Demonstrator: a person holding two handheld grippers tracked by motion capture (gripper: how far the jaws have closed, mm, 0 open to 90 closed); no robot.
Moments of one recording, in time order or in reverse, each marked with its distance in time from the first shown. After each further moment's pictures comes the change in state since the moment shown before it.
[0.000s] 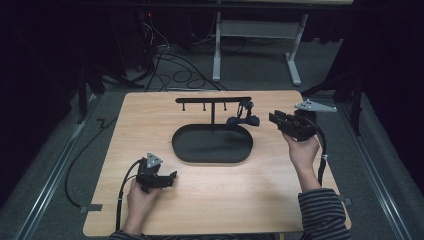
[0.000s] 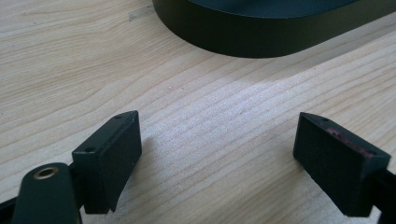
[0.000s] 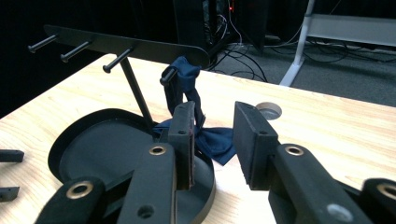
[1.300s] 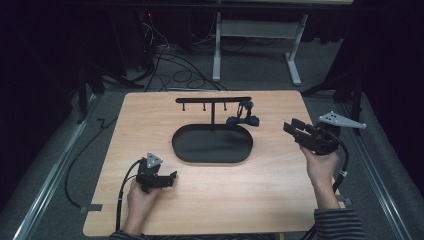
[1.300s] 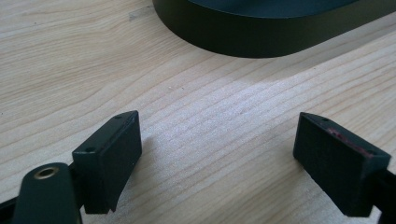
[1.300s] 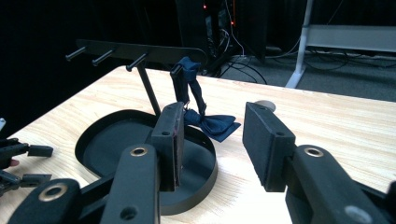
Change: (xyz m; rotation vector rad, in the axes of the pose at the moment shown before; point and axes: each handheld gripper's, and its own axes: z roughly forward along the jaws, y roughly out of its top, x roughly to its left) left arm 0.000 0.000 0.000 0.000 0.001 0.000; right arm -0.004 -0.019 -0.059 -0.081 0.025 0.032
